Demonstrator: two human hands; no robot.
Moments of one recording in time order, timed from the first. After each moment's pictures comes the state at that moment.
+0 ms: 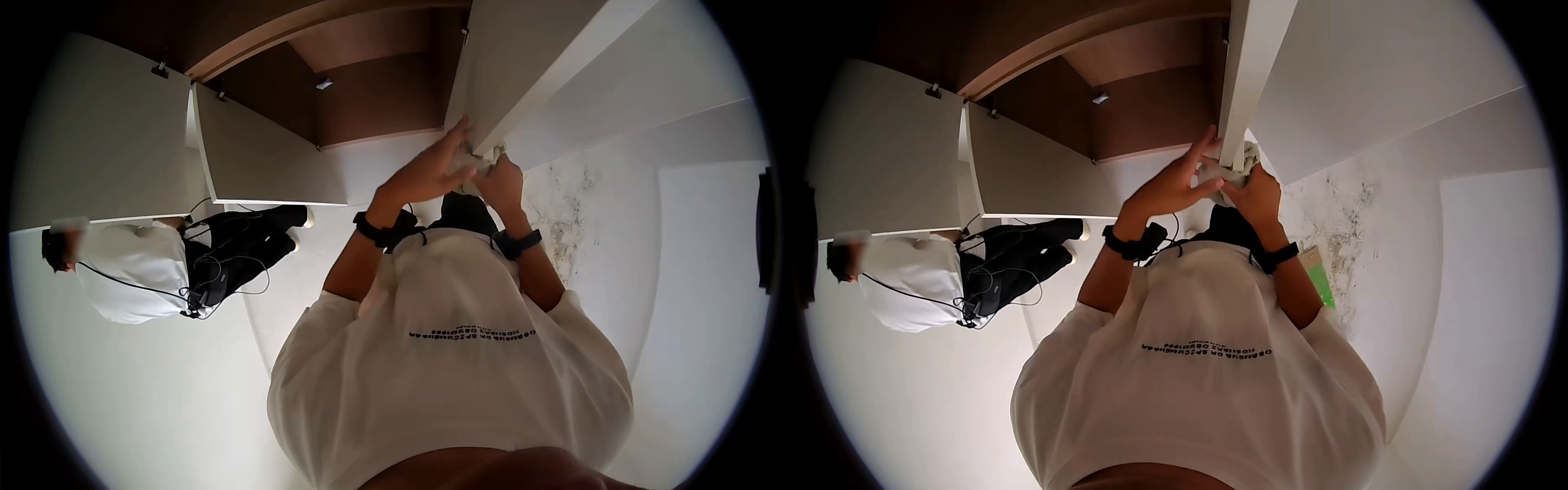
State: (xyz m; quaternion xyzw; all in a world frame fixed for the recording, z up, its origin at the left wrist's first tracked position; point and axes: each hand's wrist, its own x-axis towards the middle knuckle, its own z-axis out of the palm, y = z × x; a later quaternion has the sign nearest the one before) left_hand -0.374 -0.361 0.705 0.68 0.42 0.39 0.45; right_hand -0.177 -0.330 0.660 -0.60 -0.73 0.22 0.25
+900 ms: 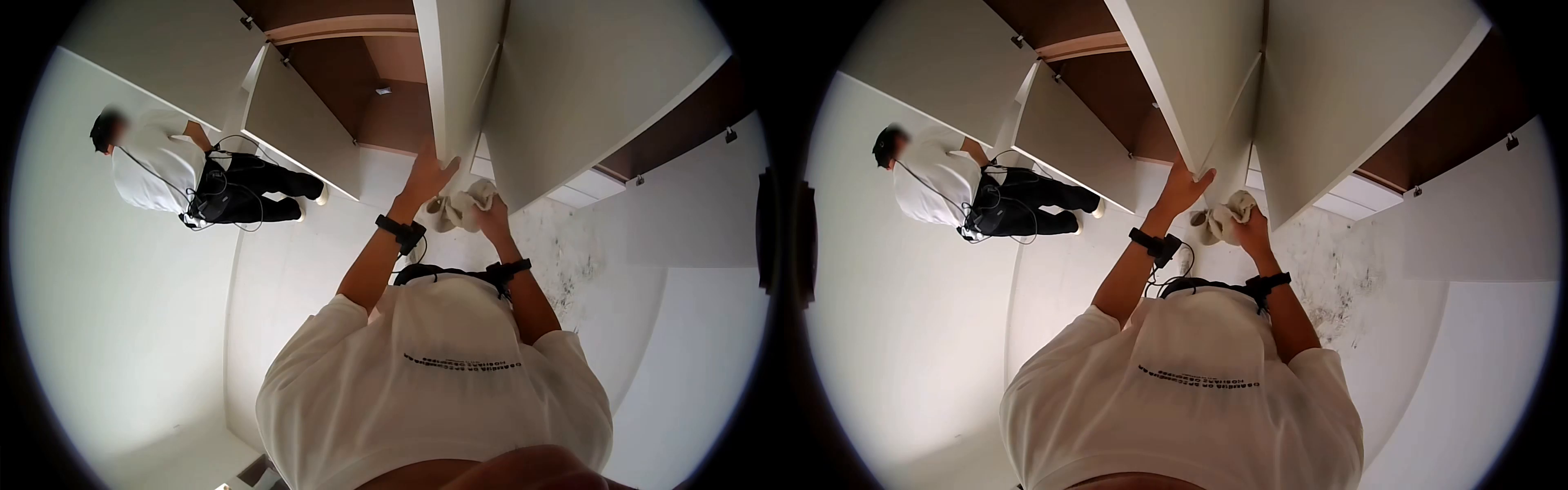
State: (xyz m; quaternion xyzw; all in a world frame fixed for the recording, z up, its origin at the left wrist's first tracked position) left_hand -0.245 -0.343 0.692 0.53 0.66 0.51 0.17; right_hand -0.038 -0.300 0.635 -0.39 -0.74 0.47 0.28
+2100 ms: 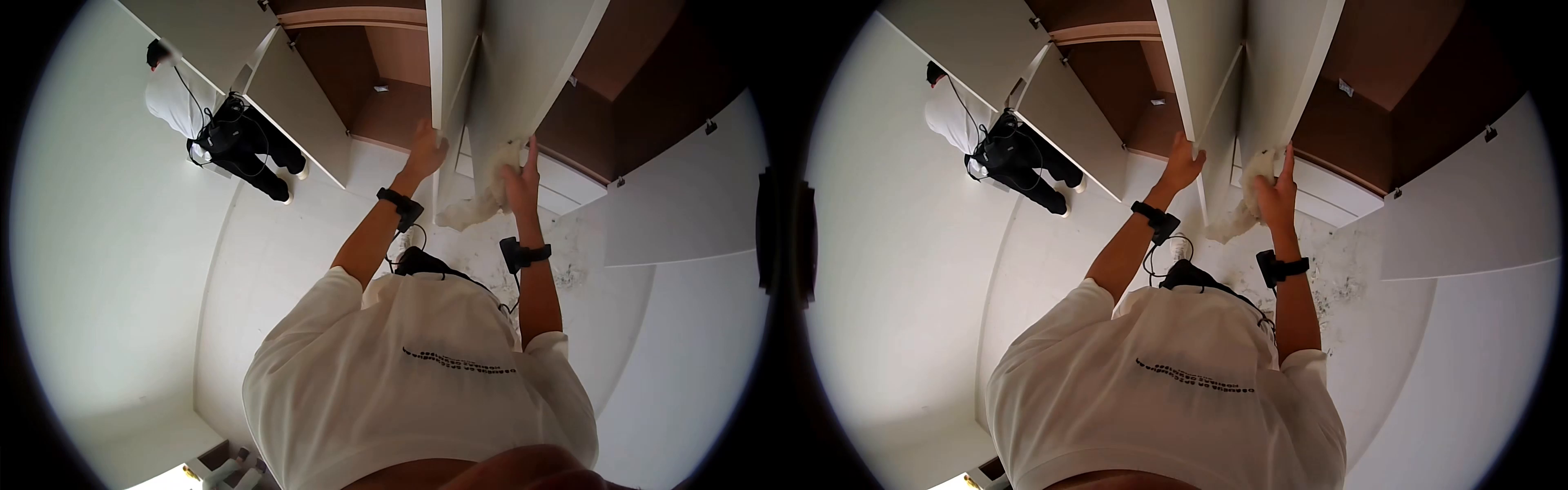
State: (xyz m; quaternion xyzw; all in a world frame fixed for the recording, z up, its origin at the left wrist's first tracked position) left_hand -0.100 -0.446 0.725 0.55 0.69 0.47 0.04; right_hand 0.126 -0.388 0.820 -0.34 -0.69 0.51 0.37
